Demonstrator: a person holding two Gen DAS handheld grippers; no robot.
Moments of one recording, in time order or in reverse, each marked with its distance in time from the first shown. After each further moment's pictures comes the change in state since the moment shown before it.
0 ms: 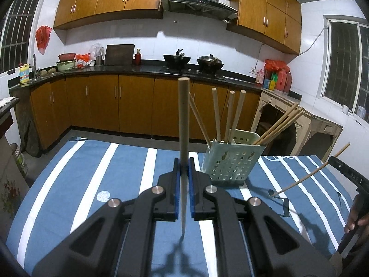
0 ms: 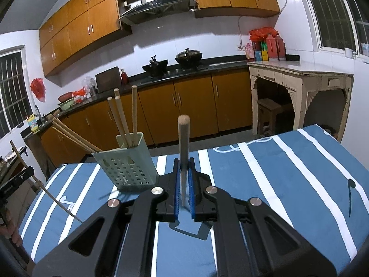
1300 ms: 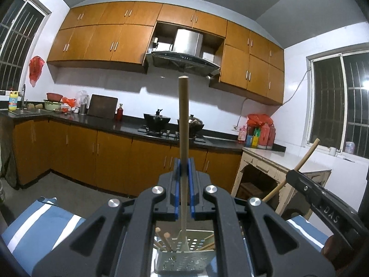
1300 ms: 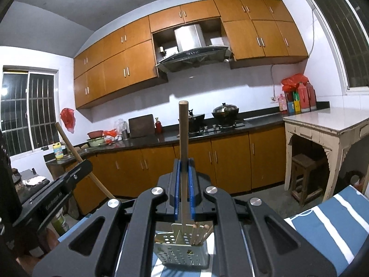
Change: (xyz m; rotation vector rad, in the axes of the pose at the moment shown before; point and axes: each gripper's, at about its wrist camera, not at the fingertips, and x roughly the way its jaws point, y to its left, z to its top) left arm 0.026 -0.085 0.114 -0.022 -0.361 -0.095; right arm 0.019 0.076 0.093 -0.051 -0.295 0.180
